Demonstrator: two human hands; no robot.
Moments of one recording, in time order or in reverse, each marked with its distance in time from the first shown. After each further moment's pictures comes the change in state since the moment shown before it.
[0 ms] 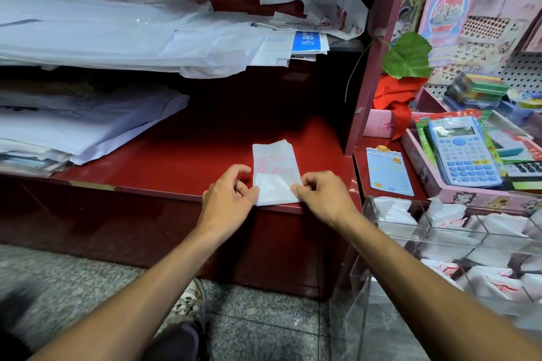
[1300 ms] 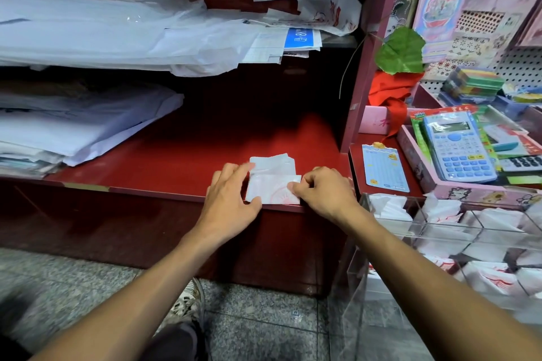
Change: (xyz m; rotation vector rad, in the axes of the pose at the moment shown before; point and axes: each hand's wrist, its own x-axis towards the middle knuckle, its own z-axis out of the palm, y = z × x) left_hand -0.002 0.001 0.008 0.227 -0.090 0.168; right_hand 0.002 0.001 -0.011 -0.243 -0.046 0.029
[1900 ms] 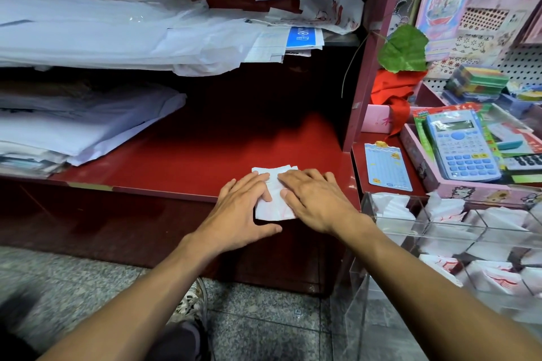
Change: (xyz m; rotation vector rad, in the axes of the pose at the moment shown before) left_hand -0.008 -0.006 0.002 0.116 -0.246 0.238; right_hand -0.007 -0.005 0.010 -0.424 -0.169 -0.351
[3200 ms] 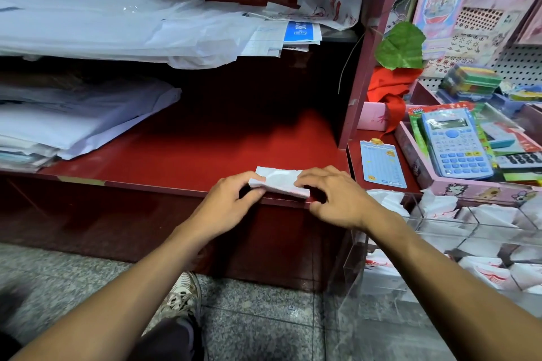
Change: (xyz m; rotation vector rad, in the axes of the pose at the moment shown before) left_hand 0.010 -0.009 -0.006 -0.319 0.094 -0.058; right_hand -0.021 0.035 -0.014 0.209 -0.019 -0.040
